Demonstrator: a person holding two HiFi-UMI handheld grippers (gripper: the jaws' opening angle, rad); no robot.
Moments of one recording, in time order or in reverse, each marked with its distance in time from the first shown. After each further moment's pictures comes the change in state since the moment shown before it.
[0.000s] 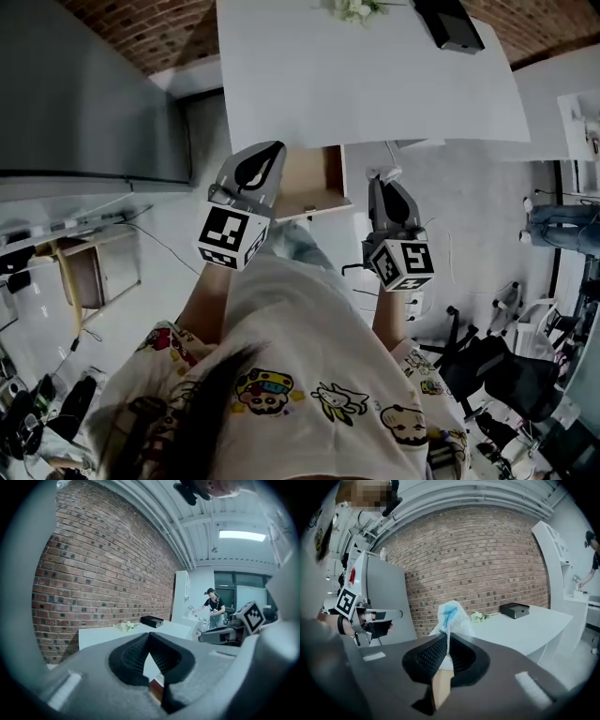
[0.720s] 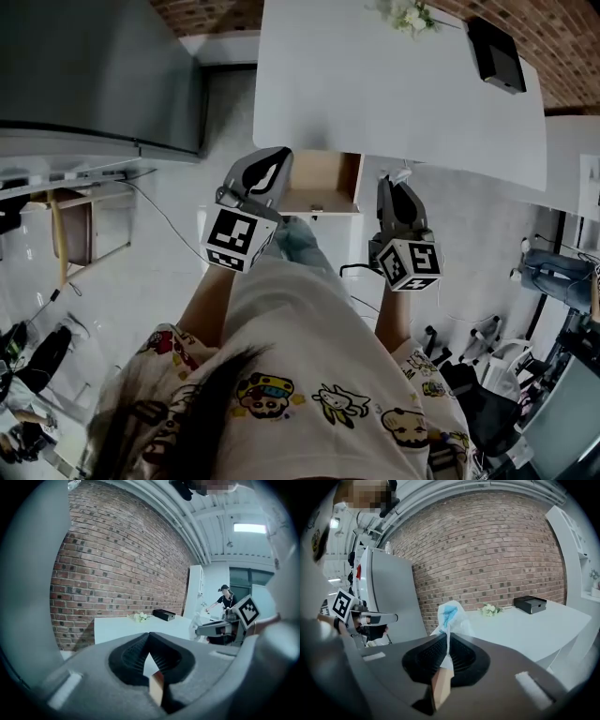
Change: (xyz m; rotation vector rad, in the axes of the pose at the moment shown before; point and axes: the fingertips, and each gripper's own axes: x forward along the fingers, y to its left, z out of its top) left arm -0.013 0.035 -0.043 -0.075 0.071 0.151; right arm 0.057 0.008 -0.017 -0.032 0.107 0.135
